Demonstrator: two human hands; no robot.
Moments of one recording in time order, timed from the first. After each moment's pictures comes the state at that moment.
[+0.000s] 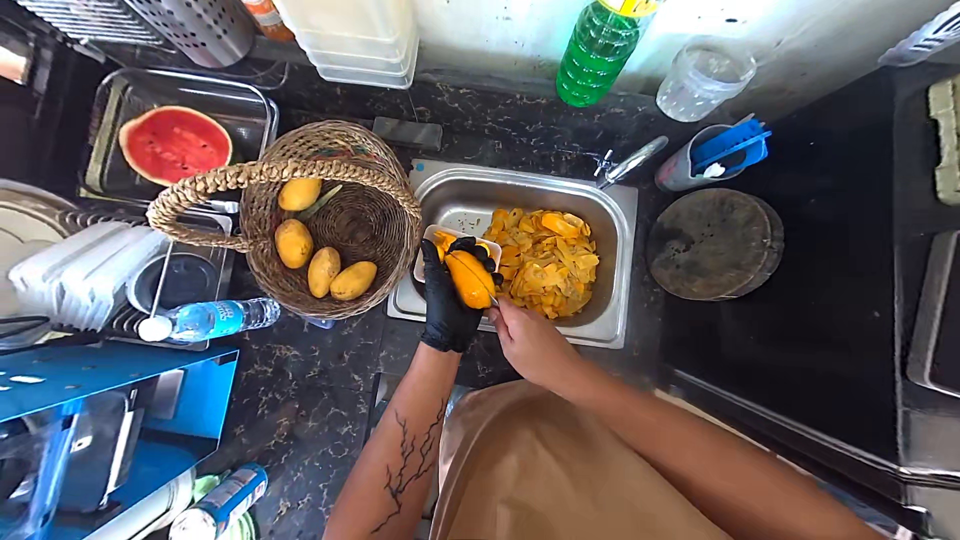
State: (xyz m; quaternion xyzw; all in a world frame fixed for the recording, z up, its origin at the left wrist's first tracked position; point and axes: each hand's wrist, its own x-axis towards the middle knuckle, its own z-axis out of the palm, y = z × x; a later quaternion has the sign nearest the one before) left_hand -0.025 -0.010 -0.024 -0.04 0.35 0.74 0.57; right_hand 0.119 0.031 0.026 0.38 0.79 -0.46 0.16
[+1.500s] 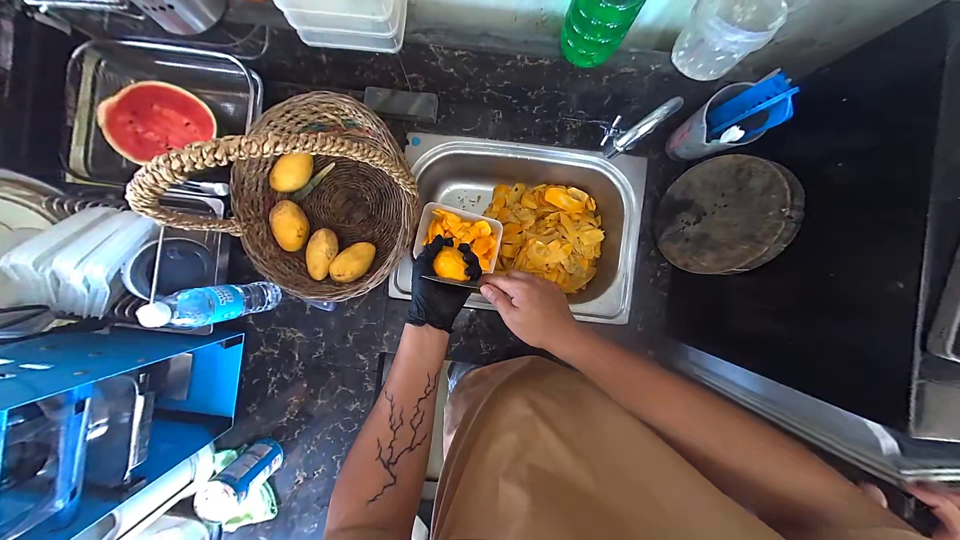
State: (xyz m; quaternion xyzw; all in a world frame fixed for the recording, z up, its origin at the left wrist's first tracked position) left_hand -0.043 -0.032 -0.043 -0.22 0.29 0.70 0.61; right_hand 0.124 0.035 -0.017 0.36 0.85 -0.38 0.07
